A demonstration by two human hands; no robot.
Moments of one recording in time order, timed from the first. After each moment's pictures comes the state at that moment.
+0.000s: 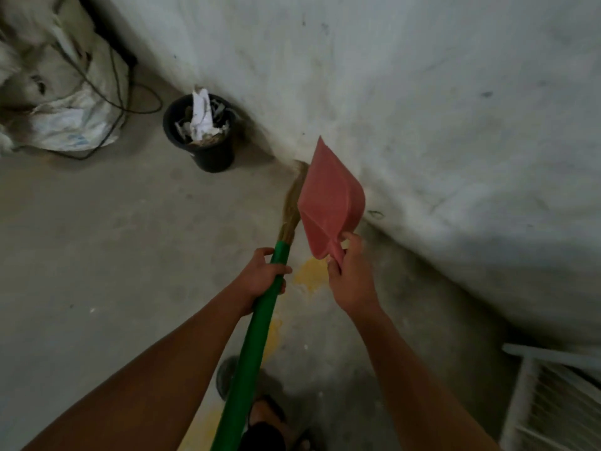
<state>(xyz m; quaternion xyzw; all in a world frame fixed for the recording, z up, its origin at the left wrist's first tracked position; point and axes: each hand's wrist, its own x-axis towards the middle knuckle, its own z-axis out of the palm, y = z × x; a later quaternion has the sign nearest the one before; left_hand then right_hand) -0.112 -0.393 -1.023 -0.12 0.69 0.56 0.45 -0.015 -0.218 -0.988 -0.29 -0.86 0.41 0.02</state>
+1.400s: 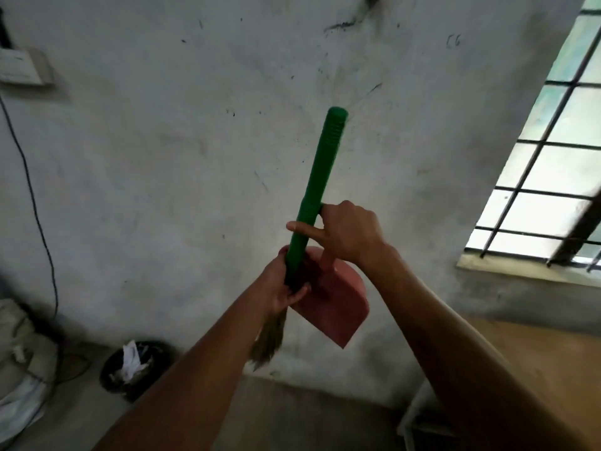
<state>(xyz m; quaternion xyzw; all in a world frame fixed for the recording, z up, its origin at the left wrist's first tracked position) 0.098 -0.234 -0.292 0.06 0.53 0.68 0.50 0.209 -0.135 -0.181 -0.27 -0.94 -0.05 0.19</state>
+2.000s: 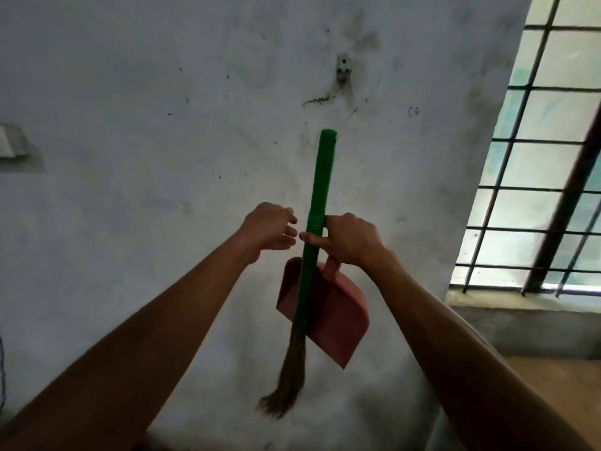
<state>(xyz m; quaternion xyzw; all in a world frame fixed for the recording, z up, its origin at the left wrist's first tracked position) 0.020 -0.204 -0.094 0.38 0.69 0.56 0.25 0.166 -0.084 -0.111 -0.34 -0.92 -0.04 0.21</state>
